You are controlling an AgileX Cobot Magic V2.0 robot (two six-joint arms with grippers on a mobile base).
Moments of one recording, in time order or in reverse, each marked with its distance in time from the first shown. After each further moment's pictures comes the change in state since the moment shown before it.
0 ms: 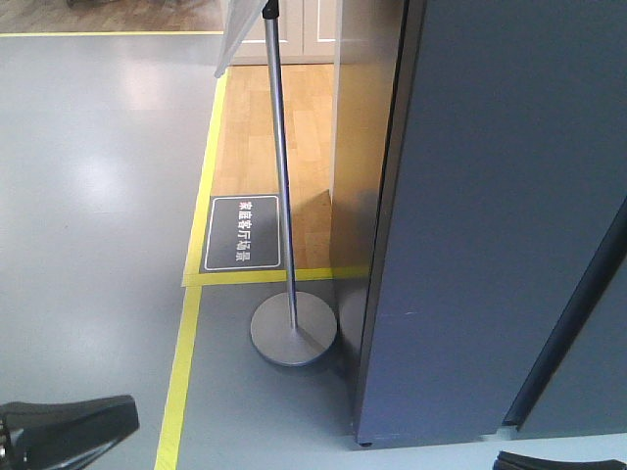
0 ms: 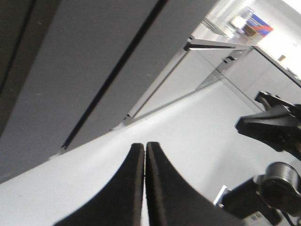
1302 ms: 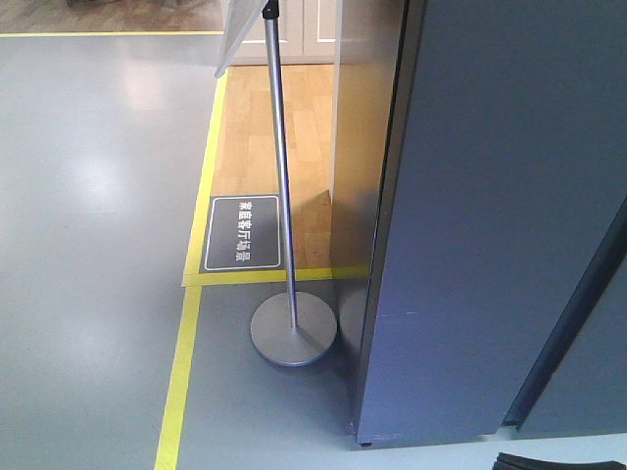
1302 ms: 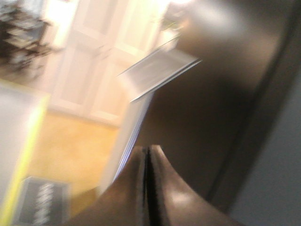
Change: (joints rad) left arm -0.029 -0.041 0.174 -1.407 0.475 1.379; right arm 0.000 0.000 0.000 0.000 0.004 0.000
